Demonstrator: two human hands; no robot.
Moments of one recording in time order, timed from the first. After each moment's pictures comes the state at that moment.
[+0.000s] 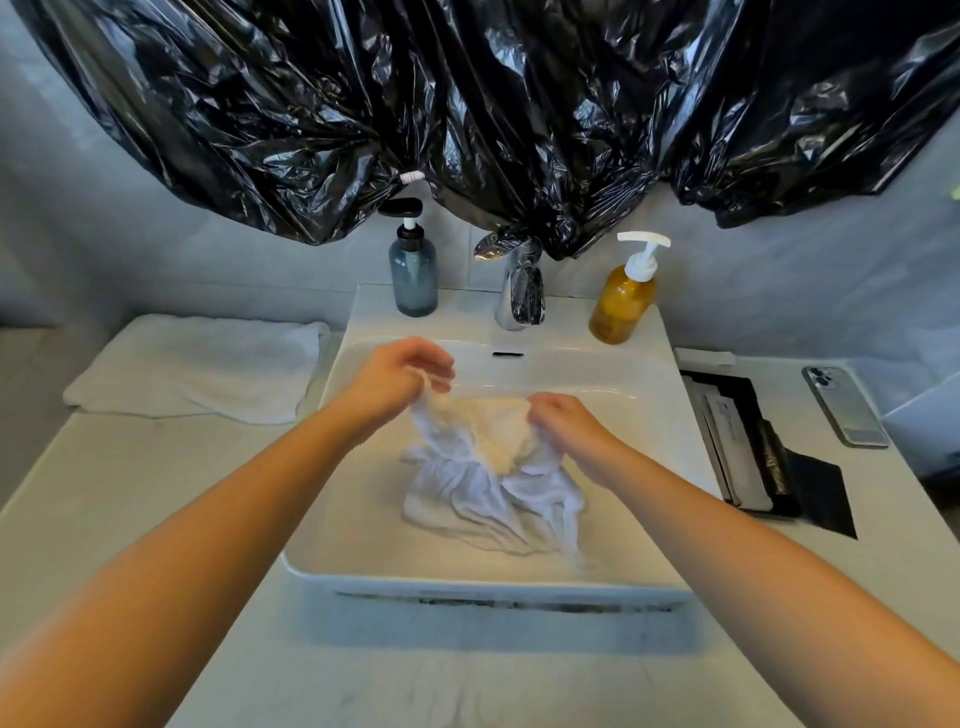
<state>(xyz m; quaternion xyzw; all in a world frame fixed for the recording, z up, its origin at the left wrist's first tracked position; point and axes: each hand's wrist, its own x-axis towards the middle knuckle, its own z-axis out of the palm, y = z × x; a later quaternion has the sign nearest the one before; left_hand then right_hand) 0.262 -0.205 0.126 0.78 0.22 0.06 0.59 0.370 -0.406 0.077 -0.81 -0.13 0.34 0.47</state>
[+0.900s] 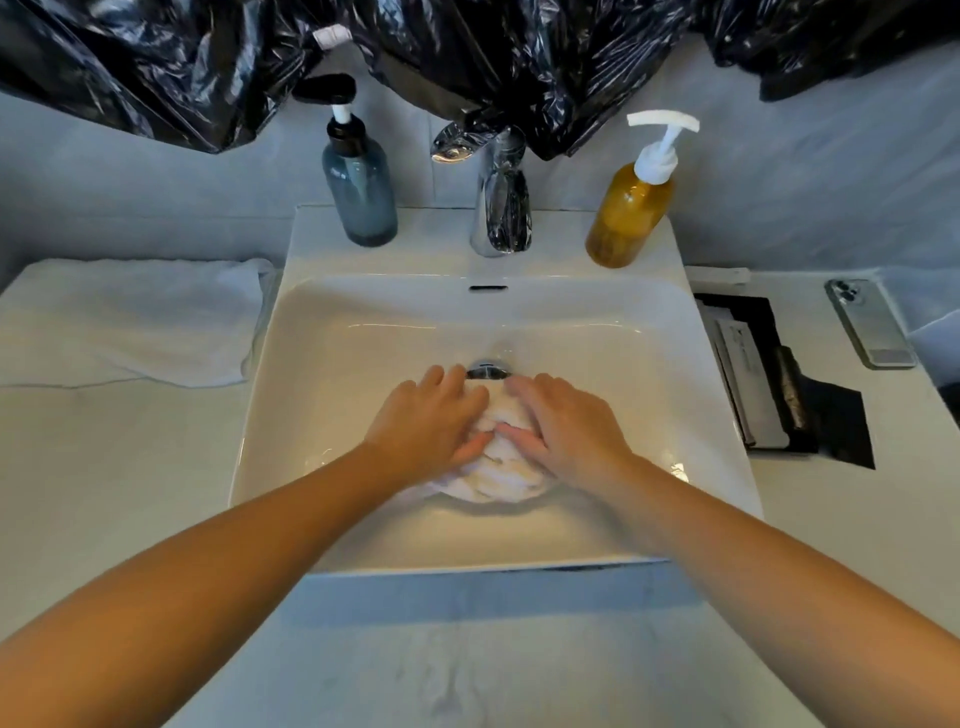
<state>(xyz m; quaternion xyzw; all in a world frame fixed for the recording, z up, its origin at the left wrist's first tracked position) 0.274 -0.248 0.003 0.99 -0.09 0.04 -0.02 0.362 -0.440 0.006 -0.89 -0.42 0.11 0.12</state>
